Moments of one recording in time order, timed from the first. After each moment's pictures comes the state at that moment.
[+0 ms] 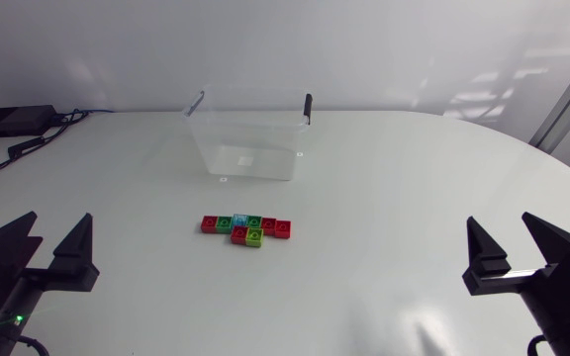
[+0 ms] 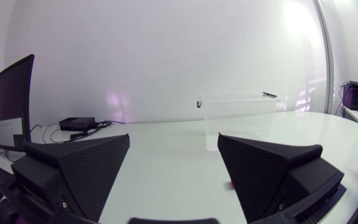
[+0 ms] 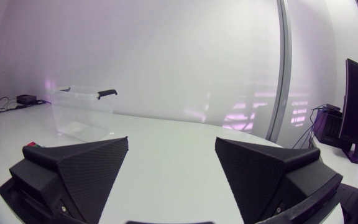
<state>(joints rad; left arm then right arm) -0.04 0.06 0.04 -0.01 -0.07 0.08 0.01 0.06 0.03 -0.01 0.01 -0.08</state>
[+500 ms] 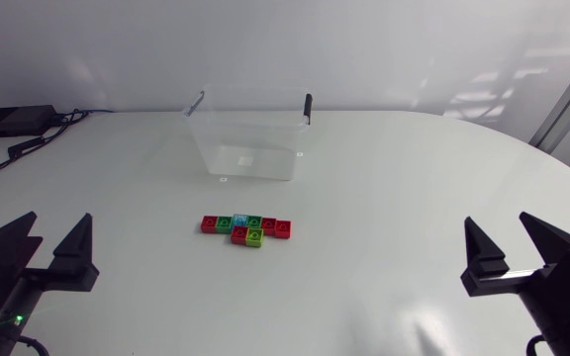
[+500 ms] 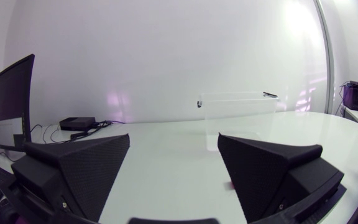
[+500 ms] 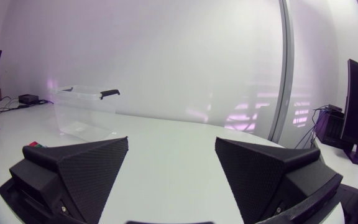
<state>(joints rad) -0.04 0.06 0.04 -0.01 -0.07 0.08 0.03 0.06 0.03 -0.01 0.01 -0.08</state>
